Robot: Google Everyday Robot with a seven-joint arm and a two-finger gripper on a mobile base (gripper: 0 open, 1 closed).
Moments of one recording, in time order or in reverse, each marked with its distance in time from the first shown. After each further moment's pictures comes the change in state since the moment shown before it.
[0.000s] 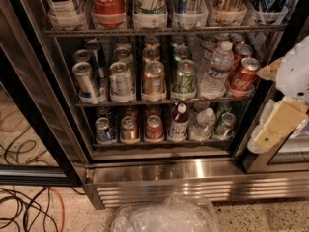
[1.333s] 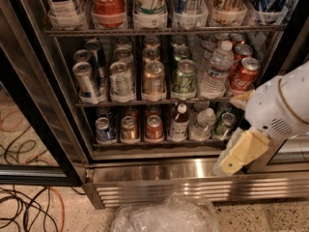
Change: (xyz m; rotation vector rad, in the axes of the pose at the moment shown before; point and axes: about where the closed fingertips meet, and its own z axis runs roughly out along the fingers) arm -0.020 0.045 0.056 -0.077 -0.156 0.090
